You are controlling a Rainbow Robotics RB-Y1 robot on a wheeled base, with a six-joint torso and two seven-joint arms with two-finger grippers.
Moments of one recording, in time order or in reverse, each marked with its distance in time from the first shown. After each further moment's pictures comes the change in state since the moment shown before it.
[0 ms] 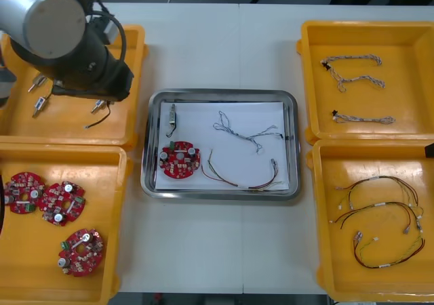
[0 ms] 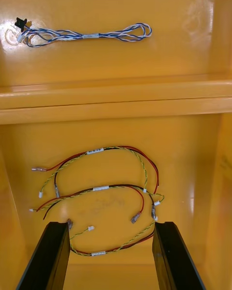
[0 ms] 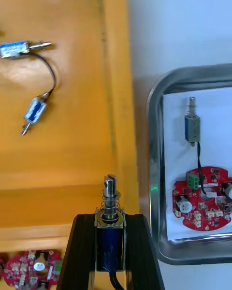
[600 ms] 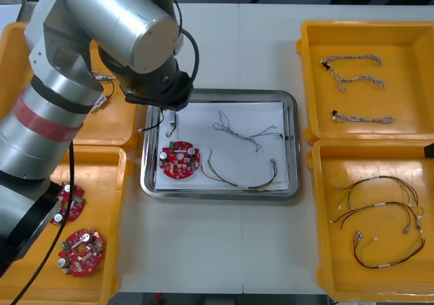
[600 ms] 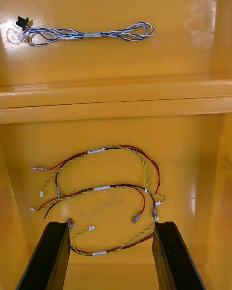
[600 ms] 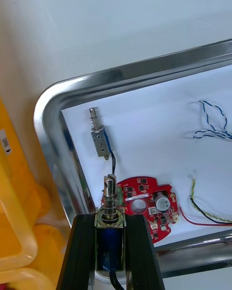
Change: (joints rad) right arm 0.000 0.000 0.000 0.000 -0.006 0.000 0.000; left arm -0.091 -0.235 -0.131 0.105 -0.159 0.001 -0.005
